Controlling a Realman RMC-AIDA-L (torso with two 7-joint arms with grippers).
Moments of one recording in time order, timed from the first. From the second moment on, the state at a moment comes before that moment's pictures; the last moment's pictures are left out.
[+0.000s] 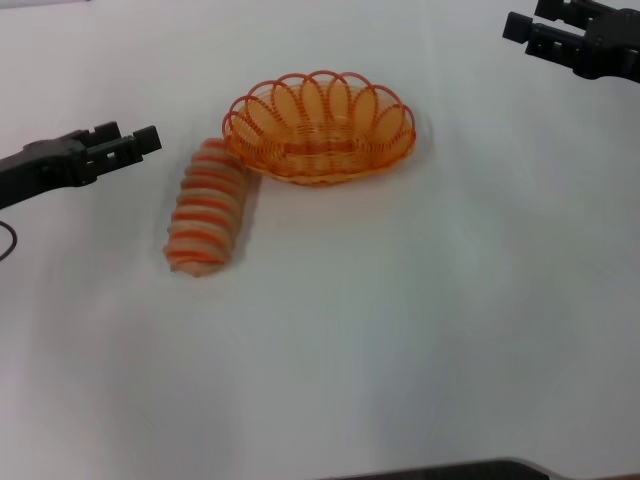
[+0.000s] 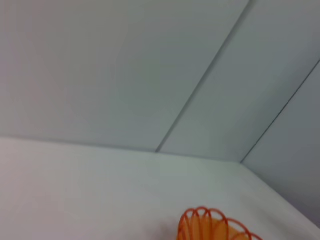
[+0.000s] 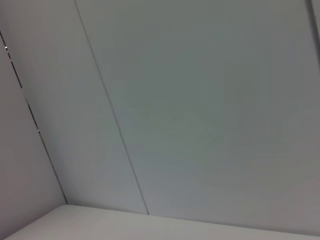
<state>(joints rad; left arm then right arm) -0.45 -2.08 0.62 0.62 1.91 1.41 -1.69 0.42 2.05 -0.55 -0.70 -1.77 -1.44 1.46</state>
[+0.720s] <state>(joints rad) -0.58 -2.06 0.85 1.04 2.34 1.54 -2.45 0.45 2.03 -0.54 -0.70 -1.77 -1.34 1.57</state>
